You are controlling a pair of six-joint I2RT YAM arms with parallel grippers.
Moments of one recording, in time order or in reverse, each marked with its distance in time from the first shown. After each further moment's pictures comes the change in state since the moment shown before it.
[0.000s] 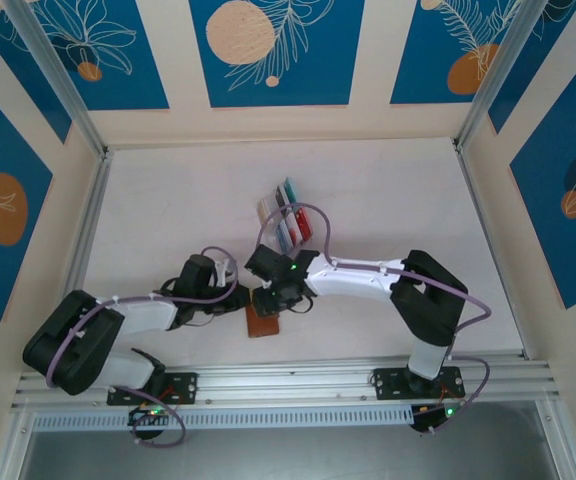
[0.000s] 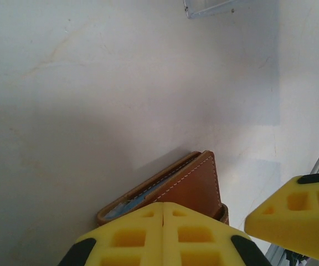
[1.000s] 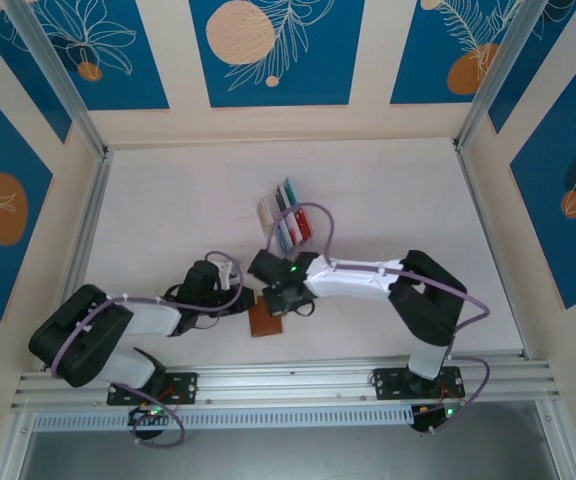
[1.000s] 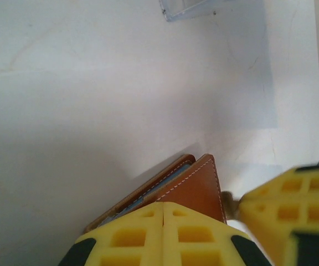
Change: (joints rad) left arm -0.077 0.044 -0.043 0.166 -0.074 -0.011; right arm -0.040 -0.036 -0.050 -0.068 0.135 0.109
